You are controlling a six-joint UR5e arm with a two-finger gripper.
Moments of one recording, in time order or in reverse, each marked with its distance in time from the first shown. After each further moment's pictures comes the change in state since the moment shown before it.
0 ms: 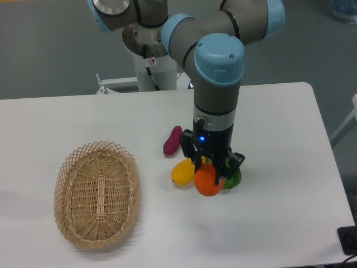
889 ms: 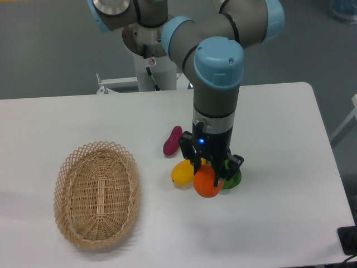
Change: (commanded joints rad) arm -0.005 -0.014 -0.005 0.003 0.003 -0.009
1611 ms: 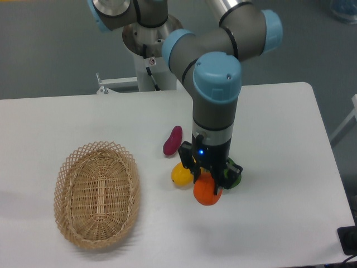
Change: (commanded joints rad) arm -0.025 -0.101 -0.011 0.161 0.011 -0.121
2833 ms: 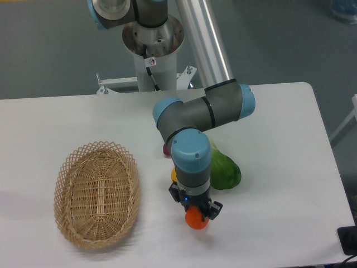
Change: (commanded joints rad) arm -0.061 -0.154 -0.100 0.128 0.123 -0.014
